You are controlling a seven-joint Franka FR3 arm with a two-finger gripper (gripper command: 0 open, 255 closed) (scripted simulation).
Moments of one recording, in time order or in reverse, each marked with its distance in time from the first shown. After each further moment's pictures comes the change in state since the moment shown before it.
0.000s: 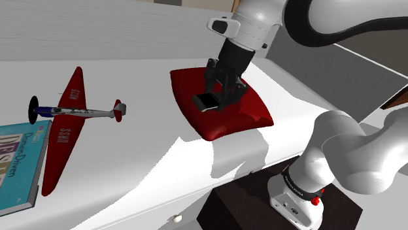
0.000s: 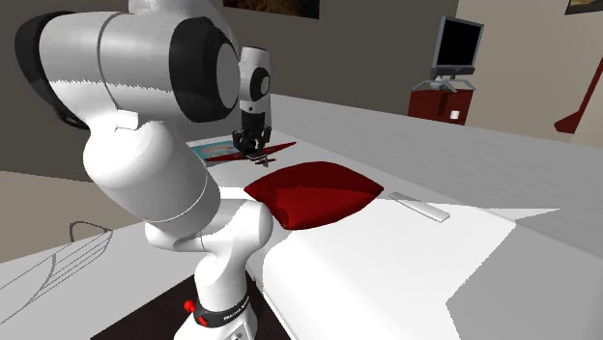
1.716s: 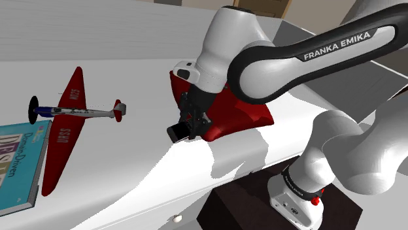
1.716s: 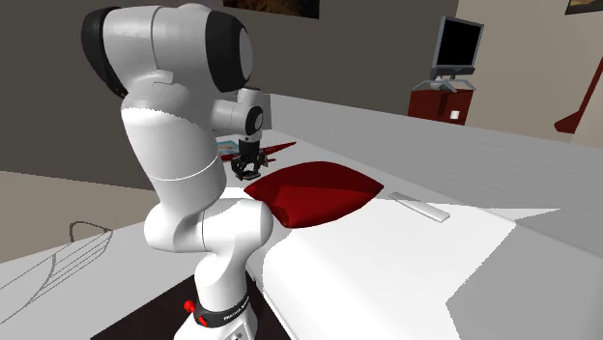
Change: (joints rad) arm 0.055 0.283 0.040 -0.071 0.072 0.362 0.000
